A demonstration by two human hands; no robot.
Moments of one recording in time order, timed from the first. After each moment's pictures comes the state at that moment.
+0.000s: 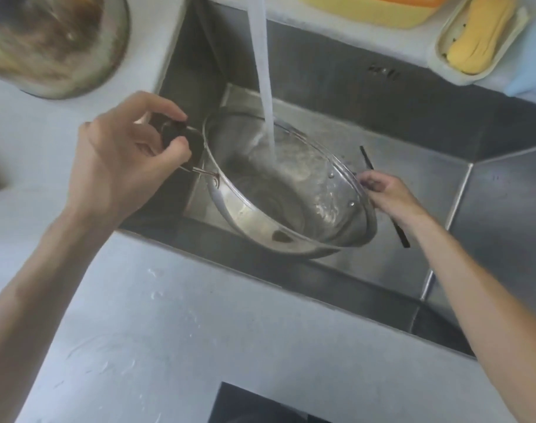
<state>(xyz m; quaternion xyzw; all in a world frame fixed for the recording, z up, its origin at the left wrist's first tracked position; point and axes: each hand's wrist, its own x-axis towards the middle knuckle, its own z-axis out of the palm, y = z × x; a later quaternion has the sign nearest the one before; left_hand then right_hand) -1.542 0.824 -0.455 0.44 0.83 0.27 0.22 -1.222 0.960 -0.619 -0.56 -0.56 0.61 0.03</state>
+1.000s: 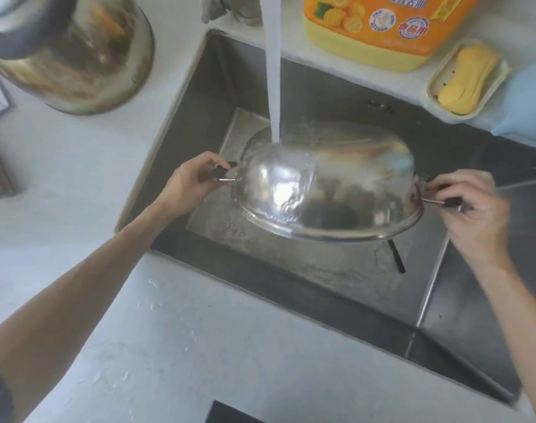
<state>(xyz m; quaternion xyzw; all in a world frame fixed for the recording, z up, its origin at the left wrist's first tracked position) -1.561 0.837 -0.575 0.45 0.74 0.29 0.41 -1.171 0.978 -0.548 -0.41 -0.82 0.28 0.31</state>
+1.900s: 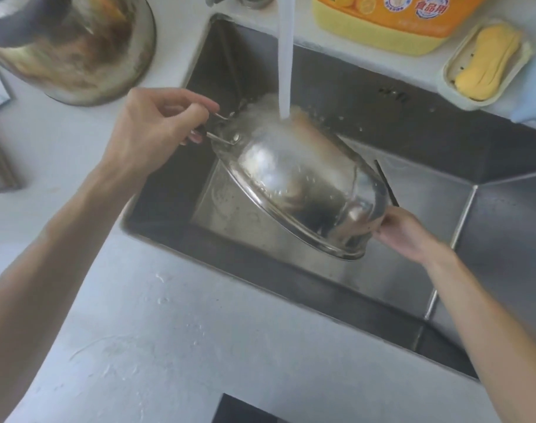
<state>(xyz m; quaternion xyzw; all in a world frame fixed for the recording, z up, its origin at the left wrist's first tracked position) -1.563 0.860 -0.462 0.38 0.79 0.35 0.34 -1.208 0.952 -0.624 -0.47 -0.37 0.80 0.03</state>
